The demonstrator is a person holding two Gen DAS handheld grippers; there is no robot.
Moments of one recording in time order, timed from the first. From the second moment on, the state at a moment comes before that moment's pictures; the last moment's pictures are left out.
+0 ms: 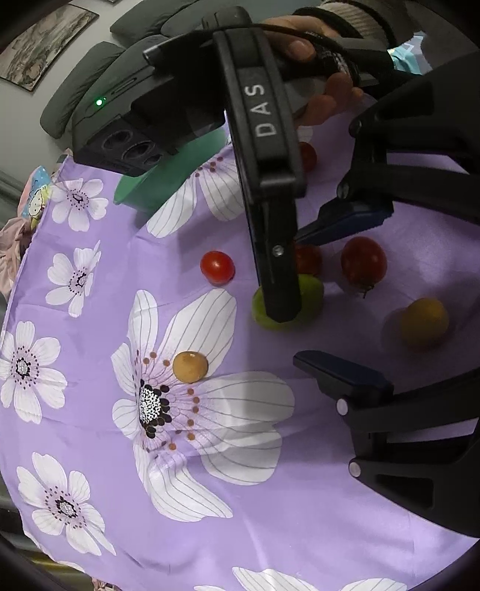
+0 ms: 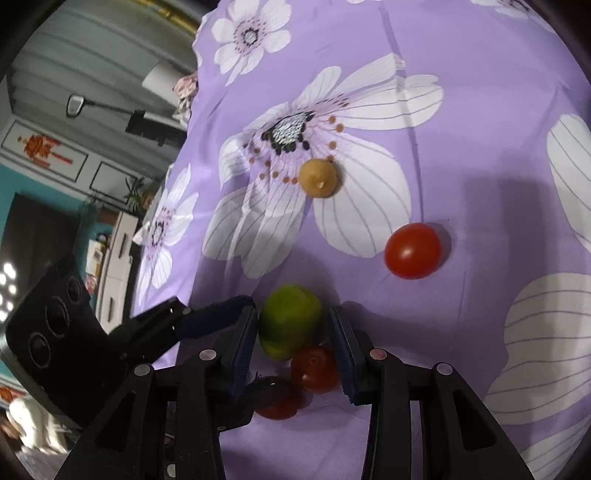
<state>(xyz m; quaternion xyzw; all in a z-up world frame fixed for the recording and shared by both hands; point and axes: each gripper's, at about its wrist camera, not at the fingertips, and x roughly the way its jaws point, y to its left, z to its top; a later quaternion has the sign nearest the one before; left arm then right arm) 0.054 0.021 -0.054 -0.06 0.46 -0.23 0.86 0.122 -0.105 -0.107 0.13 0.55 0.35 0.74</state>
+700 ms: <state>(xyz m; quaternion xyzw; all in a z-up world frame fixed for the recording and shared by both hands) 0.072 0.005 -0.062 -0.04 0.49 -0.20 0.84 0.123 -0.111 -0.111 0.15 0.53 0.36 0.75</state>
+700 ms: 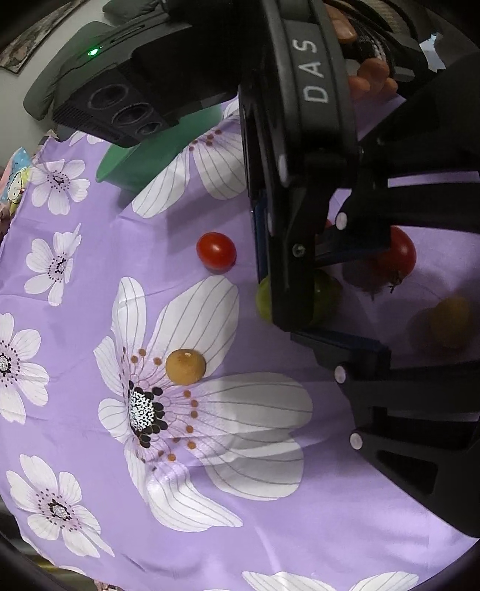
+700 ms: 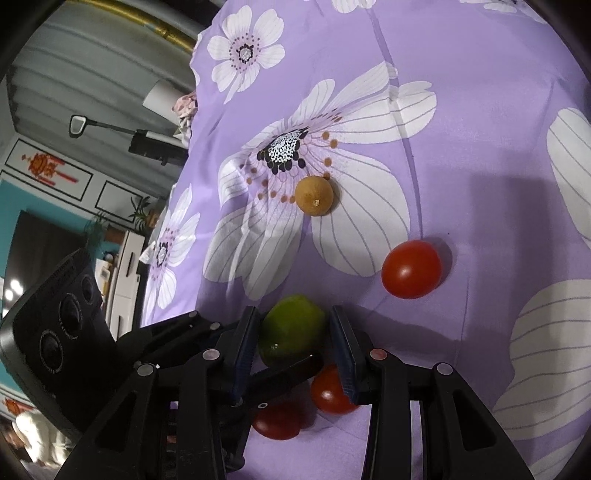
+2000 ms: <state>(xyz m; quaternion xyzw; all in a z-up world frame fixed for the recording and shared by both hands) 0.091 -0.160 0.039 0.08 0.38 -0.32 0.86 0.095 -0.269 -0.035 0.21 0.34 0.29 0.87</state>
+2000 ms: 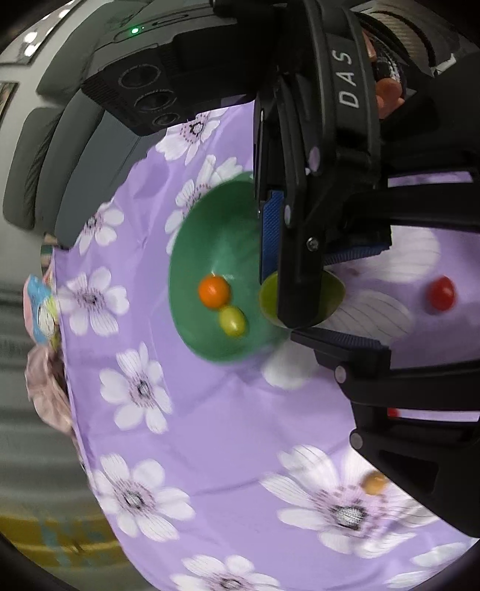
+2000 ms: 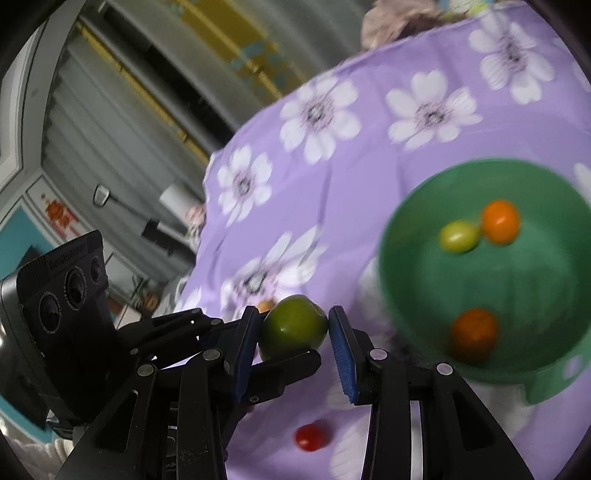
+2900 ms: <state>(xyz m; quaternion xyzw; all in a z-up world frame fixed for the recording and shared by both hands) 0.097 -0.117 0.022 0.00 0.41 -0.25 0.88 0.089 -0.365 -0.069 0.30 0.32 0.19 0.88</state>
